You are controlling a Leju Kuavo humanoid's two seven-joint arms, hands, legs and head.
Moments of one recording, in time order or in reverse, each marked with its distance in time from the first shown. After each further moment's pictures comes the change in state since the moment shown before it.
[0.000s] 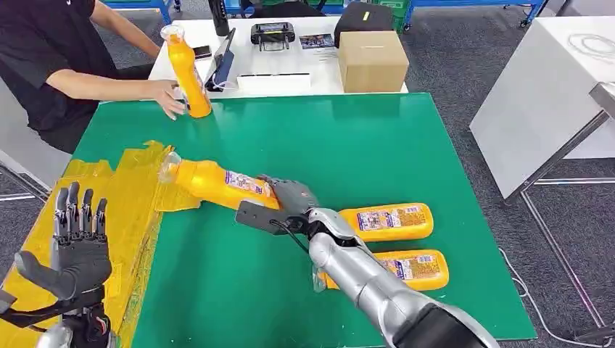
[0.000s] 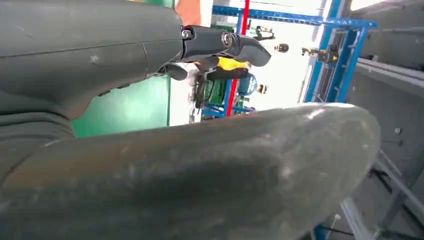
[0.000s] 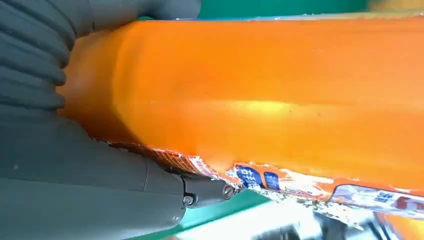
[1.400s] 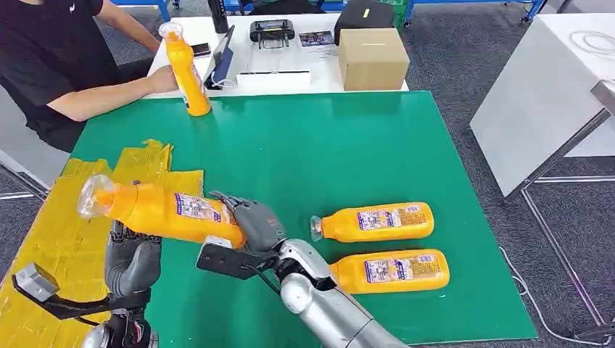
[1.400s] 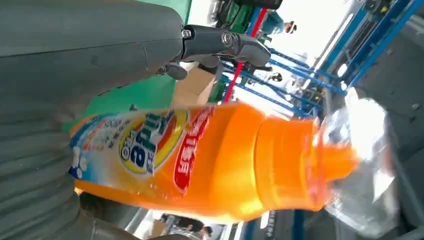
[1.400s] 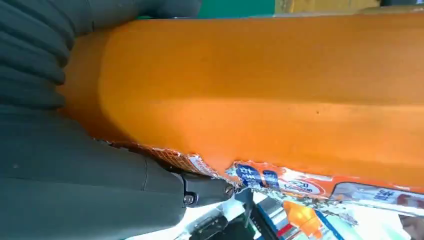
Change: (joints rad) left arm 0.056 -0.099 -0.217 -0.060 0.192 -0.014 0.197; right arm 0.226 0.077 0.062 -0.311 0.044 -0.031 -0.063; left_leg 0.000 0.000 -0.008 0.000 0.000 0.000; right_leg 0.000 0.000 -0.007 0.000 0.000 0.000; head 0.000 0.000
